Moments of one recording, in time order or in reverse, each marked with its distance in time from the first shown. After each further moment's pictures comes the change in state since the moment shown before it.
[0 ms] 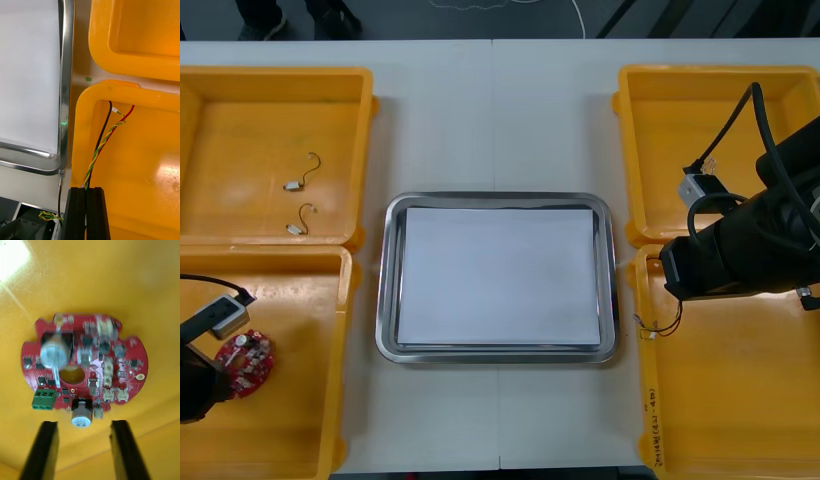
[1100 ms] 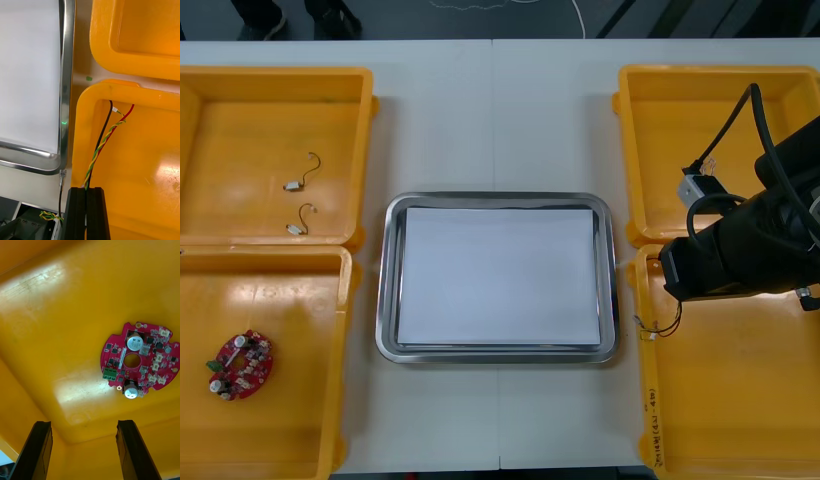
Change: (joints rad) right arm 0.000 0.000 0.003 0.000 0.000 0.000 0.000; left arm -0.085 0.024 0.214 -0.062 0.045 0.143 0.103
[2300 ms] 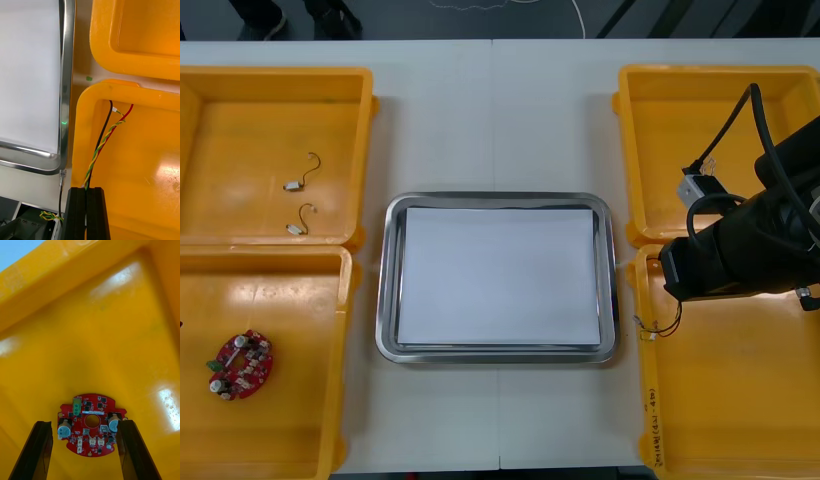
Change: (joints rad) right arm 0.000 0.000 0.000 0.000 0.000 0.000 0.000; left arm -0.005 -0.065 0.006 0.010 -0.078 -0.069 1.390
